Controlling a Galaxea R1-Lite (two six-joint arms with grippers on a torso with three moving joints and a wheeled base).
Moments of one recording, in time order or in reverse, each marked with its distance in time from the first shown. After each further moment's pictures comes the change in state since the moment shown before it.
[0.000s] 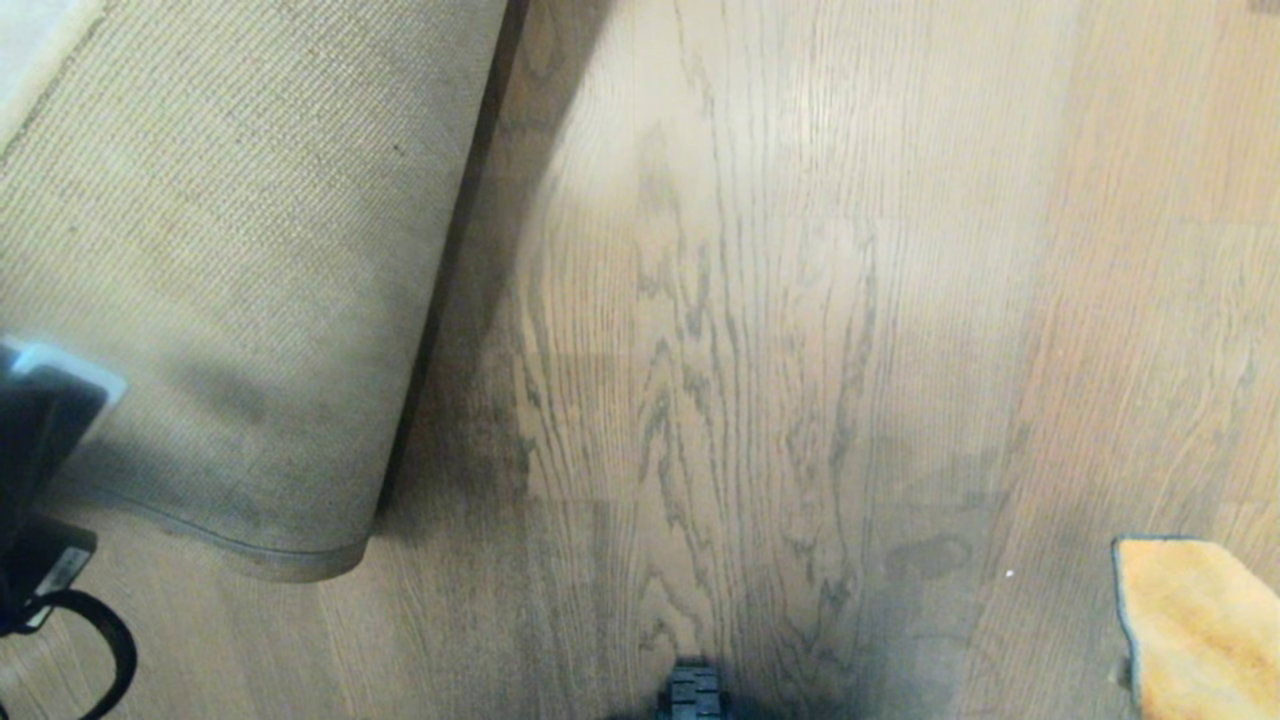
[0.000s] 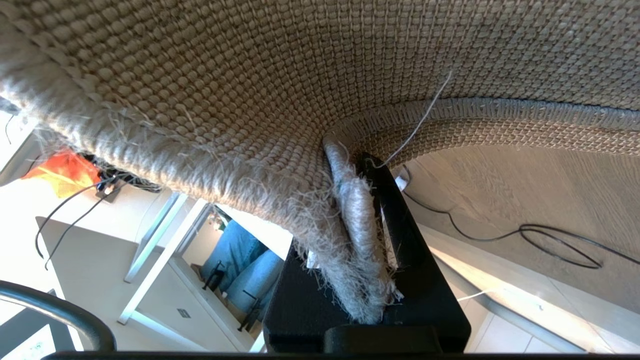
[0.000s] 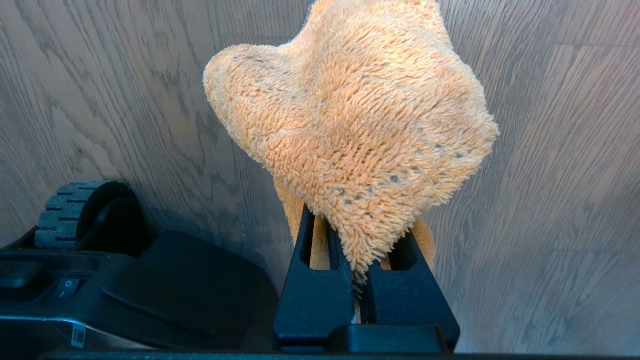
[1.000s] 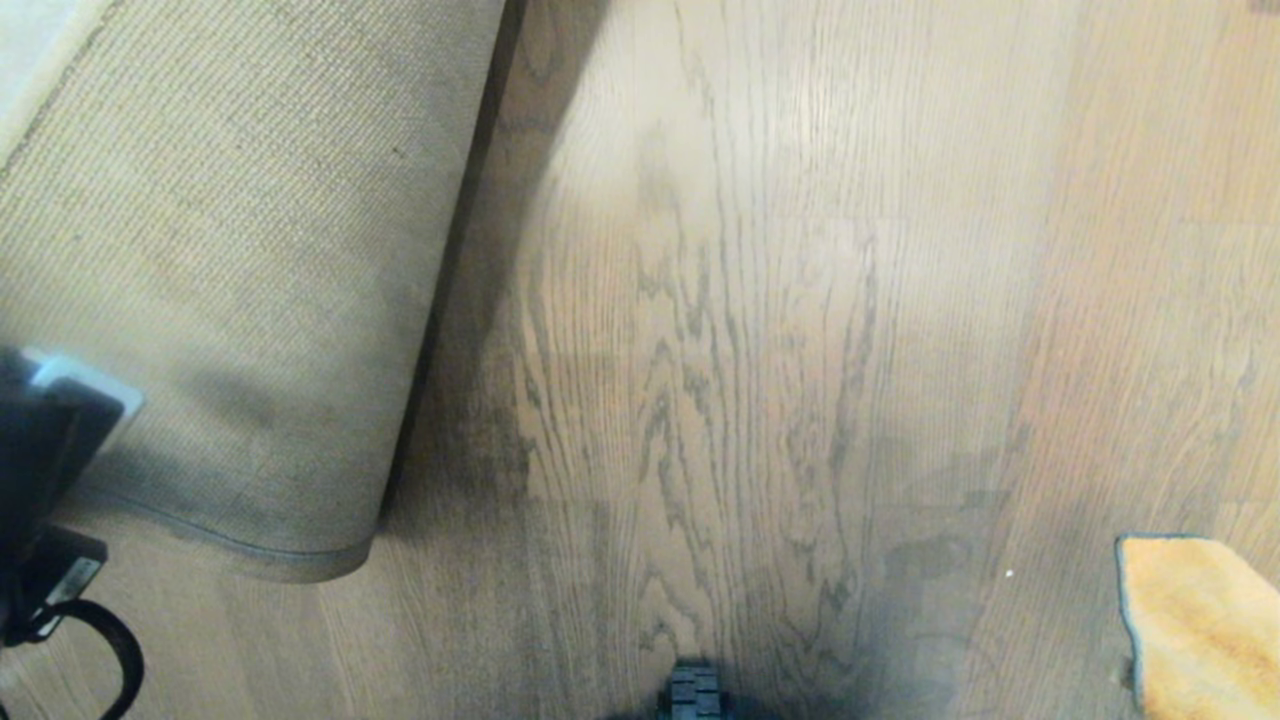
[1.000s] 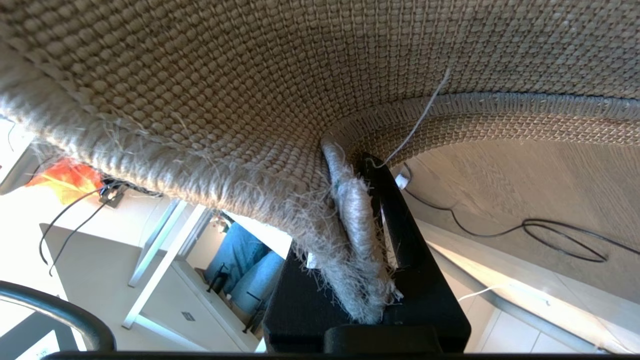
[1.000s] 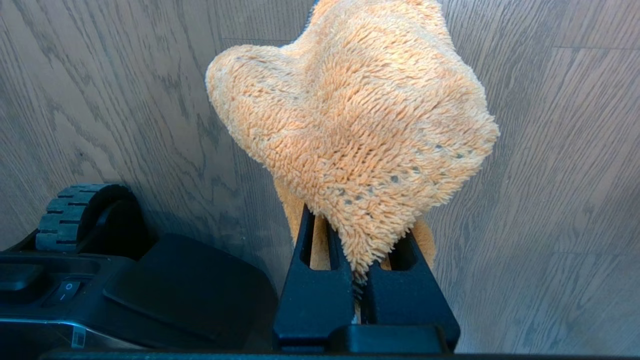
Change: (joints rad) left arm -0.011 0.010 0.018 -0.003 -0.002 0.001; right arm -0.001 -0.007 0.000 -0.001 0.000 0.002
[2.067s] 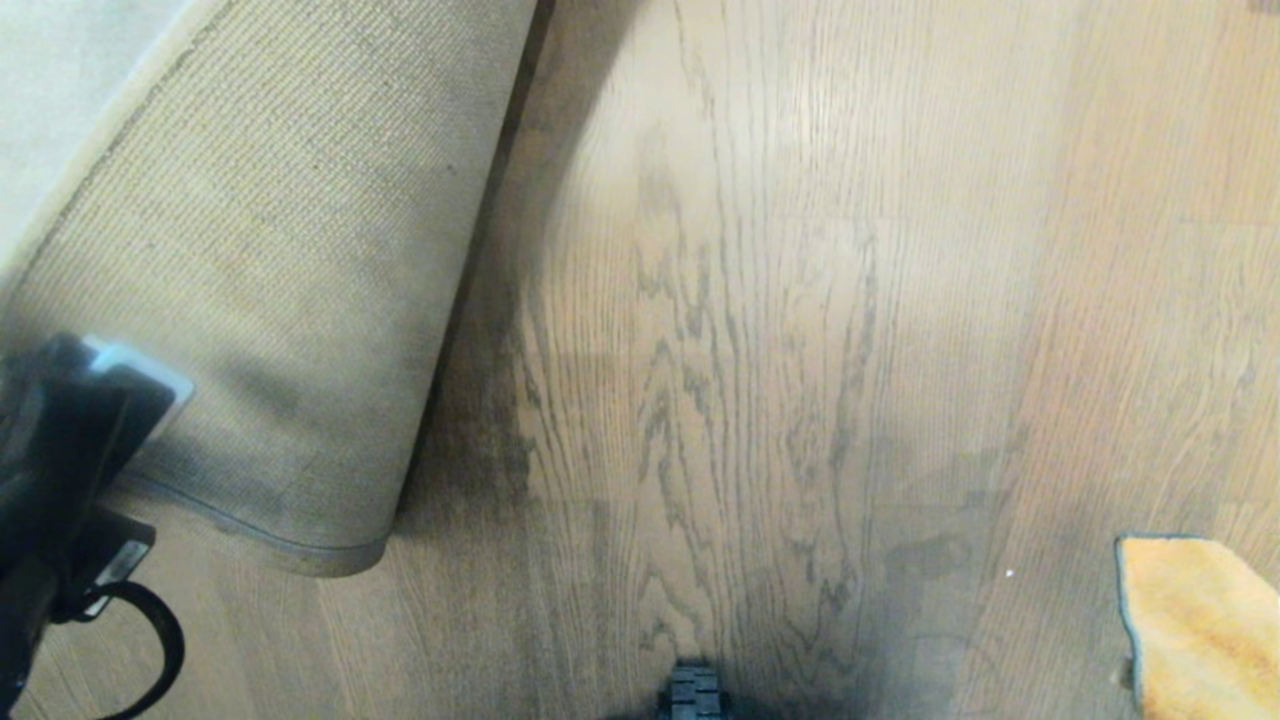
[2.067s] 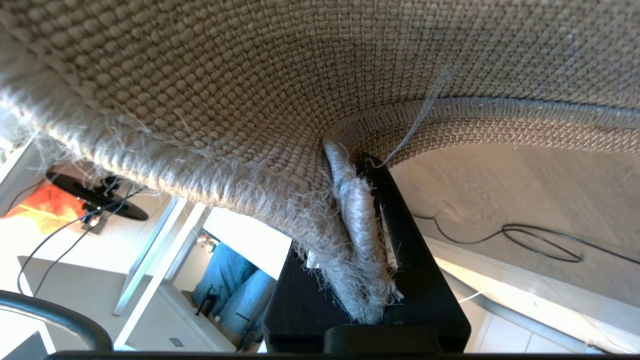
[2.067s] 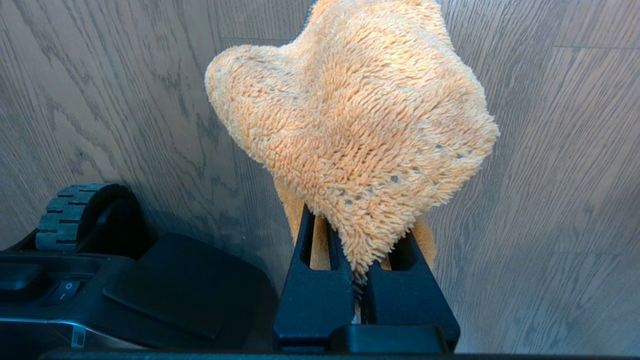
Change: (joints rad) left arm -0.044 0.054 -0.032 -0.015 -0.043 -0.004; right arm 0.001 0.000 0.001 0.000 0.000 0.000
